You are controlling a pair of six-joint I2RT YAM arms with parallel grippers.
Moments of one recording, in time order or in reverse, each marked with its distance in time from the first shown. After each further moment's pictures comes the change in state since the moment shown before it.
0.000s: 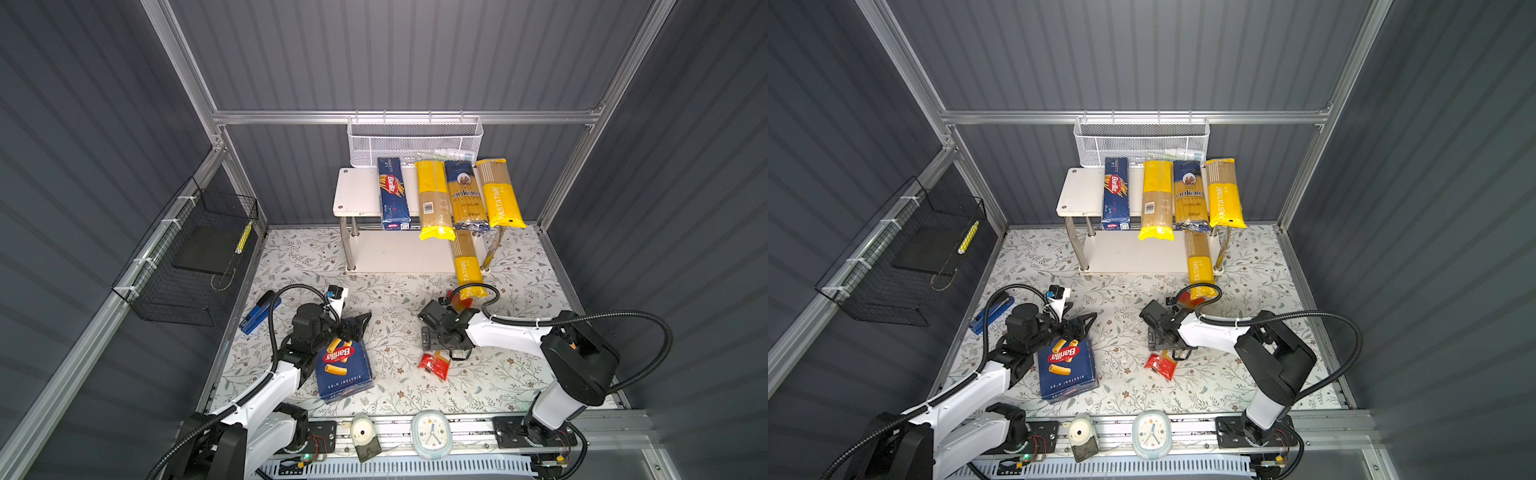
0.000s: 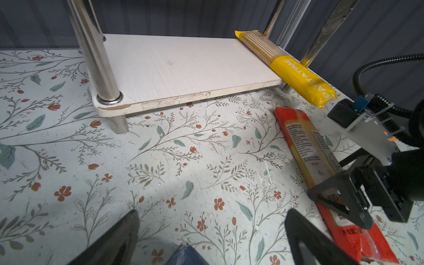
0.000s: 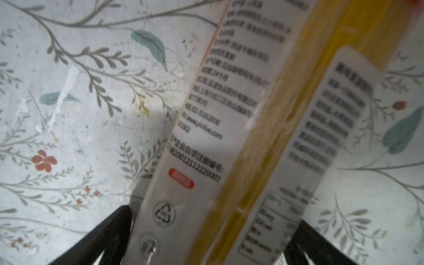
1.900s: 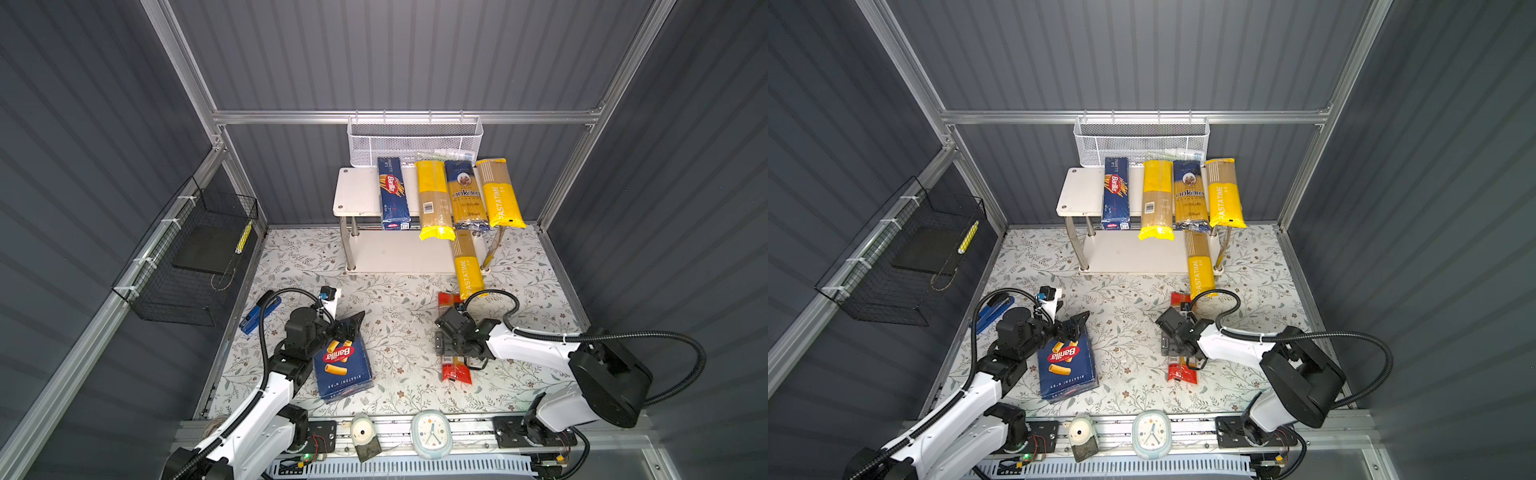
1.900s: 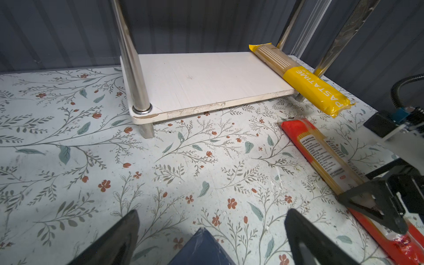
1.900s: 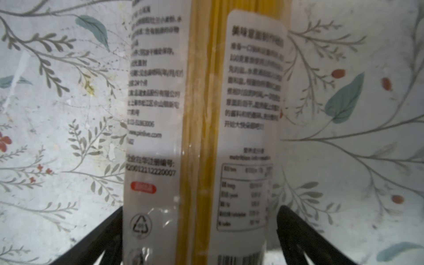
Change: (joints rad) left arm 0.000 -0.172 0.000 -0.137 -0.107 0.021; right arm -0.047 -0.151 -0.175 0.081 0.005 0.000
